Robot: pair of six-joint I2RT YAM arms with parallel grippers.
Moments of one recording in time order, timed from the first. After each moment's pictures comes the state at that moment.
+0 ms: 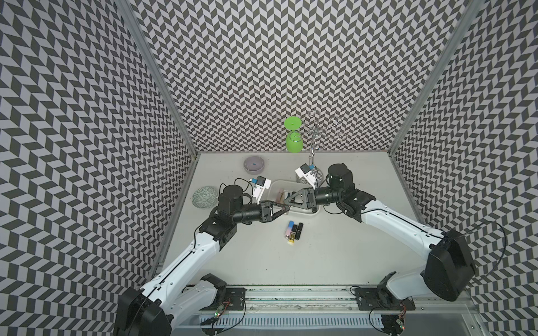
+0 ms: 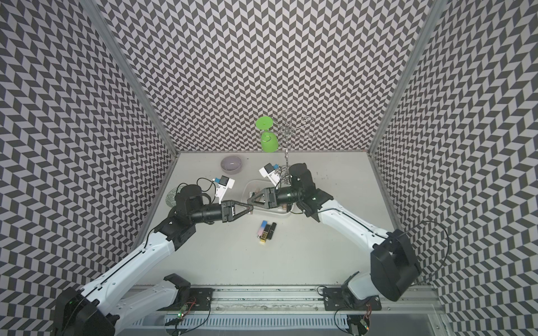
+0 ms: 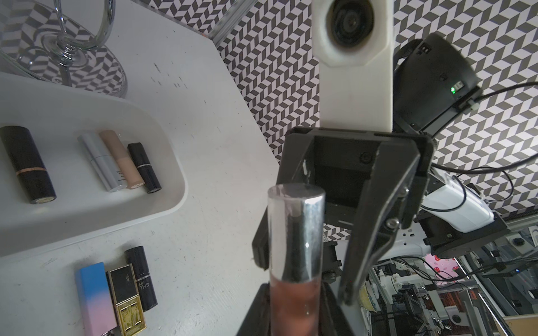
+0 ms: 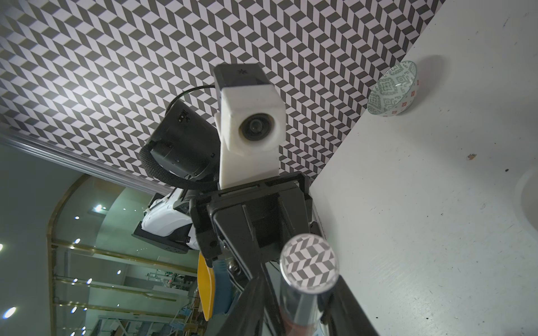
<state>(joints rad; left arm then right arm) -0.46 1.01 0.73 0.01 0.85 -0.73 0.63 1.46 1.09 0.06 -0.99 0.72</state>
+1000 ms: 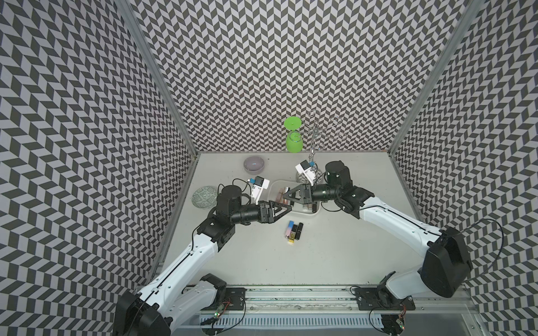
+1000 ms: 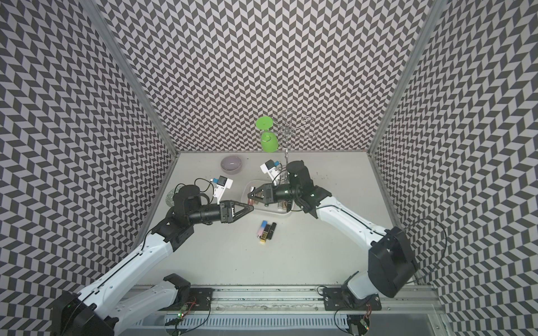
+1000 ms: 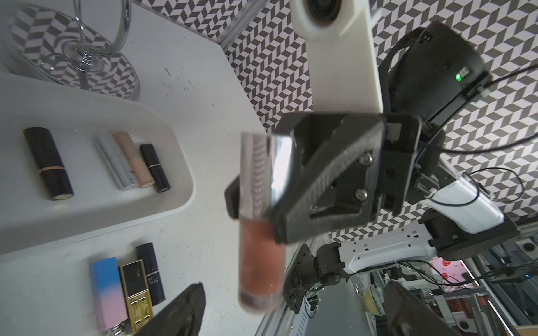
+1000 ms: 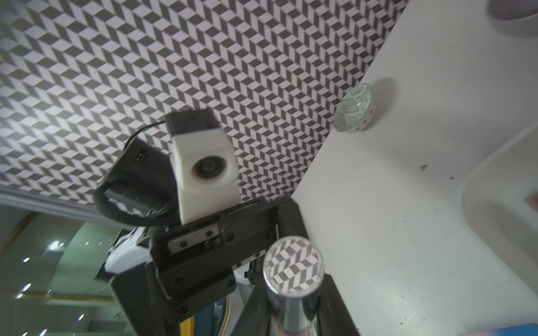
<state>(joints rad) -0.45 0.99 0.76 -0.09 0.80 -0.69 0.59 1.51 1.18 -0.08 -0.82 0.68</state>
